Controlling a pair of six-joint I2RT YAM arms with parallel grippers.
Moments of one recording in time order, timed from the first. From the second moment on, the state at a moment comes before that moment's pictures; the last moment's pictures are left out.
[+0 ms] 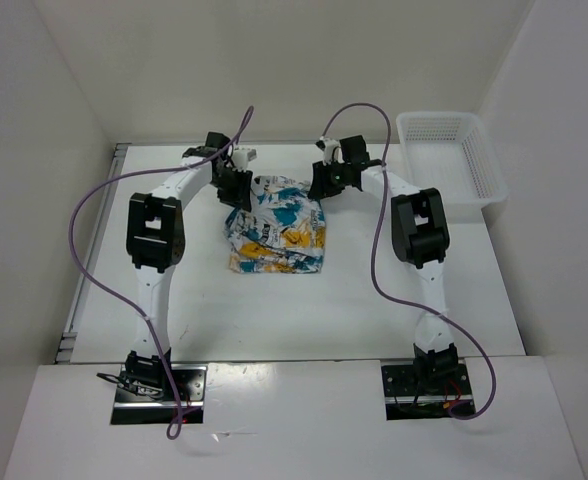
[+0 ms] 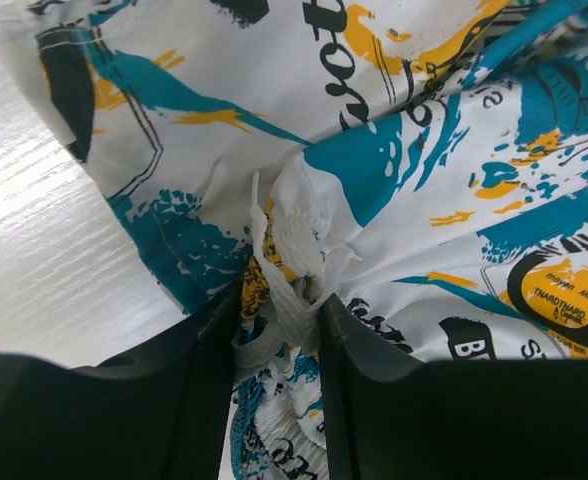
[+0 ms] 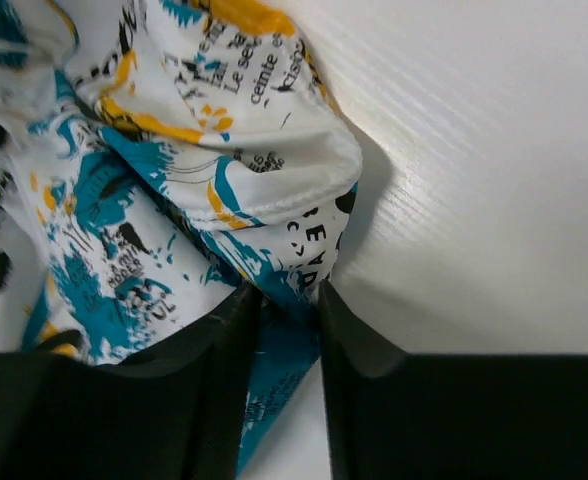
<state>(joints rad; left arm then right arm) -0.17 2.34 1.99 -0.79 0.39 0.07 0.27 2.37 1.86 -0.31 -0.55 -0.02</state>
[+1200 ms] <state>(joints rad) -0.18 2.18 2.01 -0.78 0.32 0.07 0.27 2.18 1.89 -0.29 -0.27 -0.10</state>
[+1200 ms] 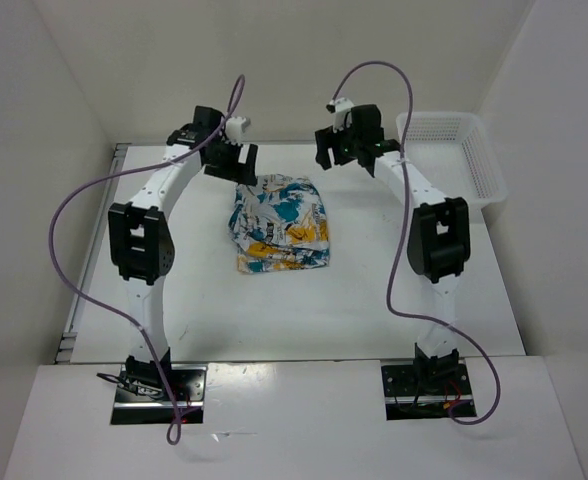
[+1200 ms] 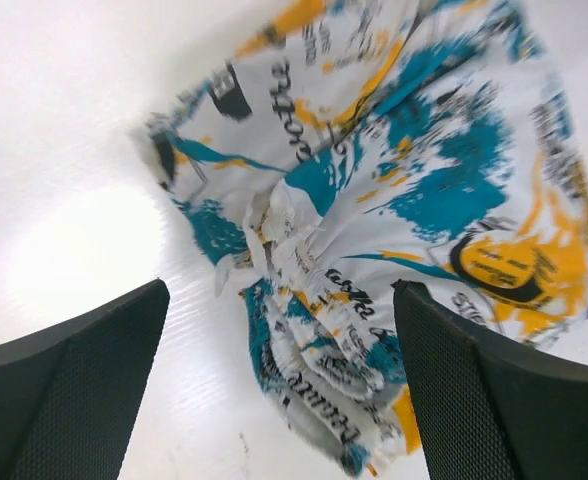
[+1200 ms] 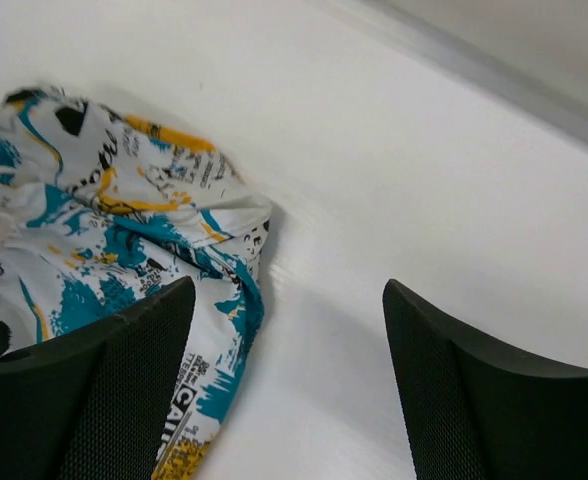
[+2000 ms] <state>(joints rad) 0.15 1.39 1.30 -0.65 0.06 0.07 0.12 1.18 1.09 -0.33 0.07 -0.35</state>
